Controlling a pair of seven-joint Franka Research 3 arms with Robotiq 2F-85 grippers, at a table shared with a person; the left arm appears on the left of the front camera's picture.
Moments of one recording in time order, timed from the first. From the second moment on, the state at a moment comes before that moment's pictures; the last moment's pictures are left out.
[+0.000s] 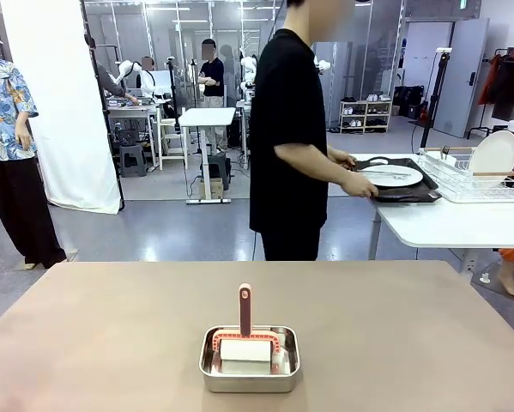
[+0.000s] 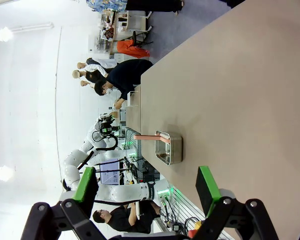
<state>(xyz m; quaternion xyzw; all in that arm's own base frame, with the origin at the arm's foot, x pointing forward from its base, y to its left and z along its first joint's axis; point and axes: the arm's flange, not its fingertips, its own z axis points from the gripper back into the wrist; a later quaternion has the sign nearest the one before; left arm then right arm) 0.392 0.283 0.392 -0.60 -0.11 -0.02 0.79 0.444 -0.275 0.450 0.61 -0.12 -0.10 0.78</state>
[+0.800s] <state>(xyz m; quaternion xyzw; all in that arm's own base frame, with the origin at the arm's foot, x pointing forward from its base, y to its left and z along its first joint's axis) 0.391 0.284 0.391 -0.60 -0.11 -0.02 0.79 0.476 0.016 0.578 0.33 -0.07 0.34 0.88</state>
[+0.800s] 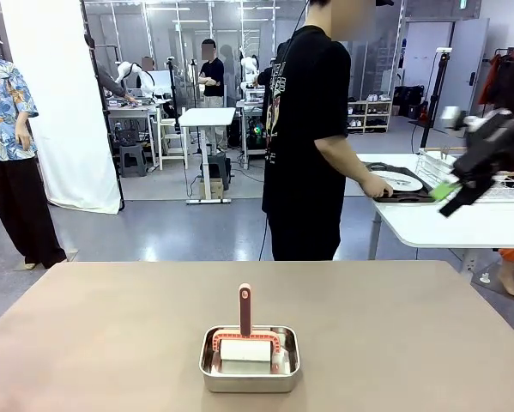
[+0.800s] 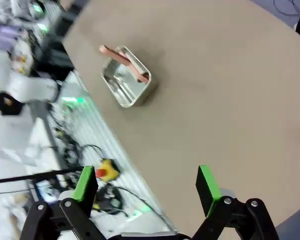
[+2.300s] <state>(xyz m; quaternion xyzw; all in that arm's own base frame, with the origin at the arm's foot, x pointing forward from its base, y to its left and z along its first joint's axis) 0.391 0.283 0.391 -0.60 -0.11 -0.02 0.79 0.368 0.226 0.504 0.11 -0.12 0.60 0.78</state>
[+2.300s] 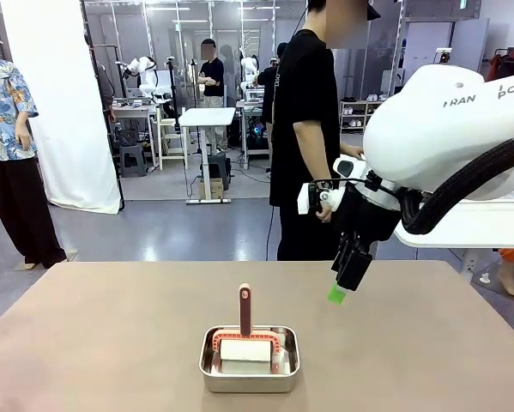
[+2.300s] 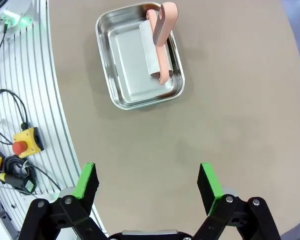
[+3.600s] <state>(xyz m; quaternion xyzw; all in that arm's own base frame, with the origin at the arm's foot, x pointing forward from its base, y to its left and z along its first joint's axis) 0.392 0.283 0.392 -0.60 -0.11 -0.02 0.79 0.414 0.415 0.464 0.01 -0.05 0.73 0.68</state>
